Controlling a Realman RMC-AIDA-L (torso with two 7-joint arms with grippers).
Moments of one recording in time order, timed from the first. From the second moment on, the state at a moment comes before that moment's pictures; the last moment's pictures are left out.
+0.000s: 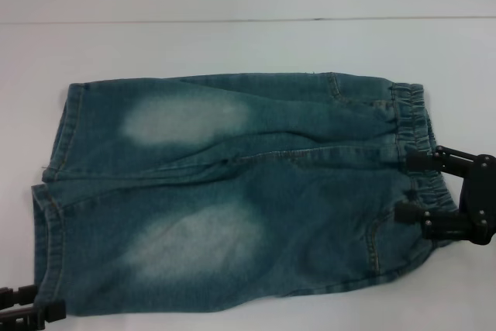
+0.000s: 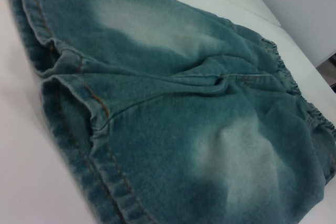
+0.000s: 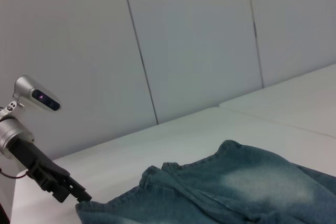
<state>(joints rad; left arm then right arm) -0.24 -2.12 0.20 0.95 2.51 1.89 -1.71 0.37 2.08 -0.46 -0.73 -2.08 -1.85 1.22</state>
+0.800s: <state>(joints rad) -0.26 -2.12 0.21 0.96 2.54 1.89 -1.72 0.37 2.08 -0.46 -0.73 -2.08 -1.84 1.23</state>
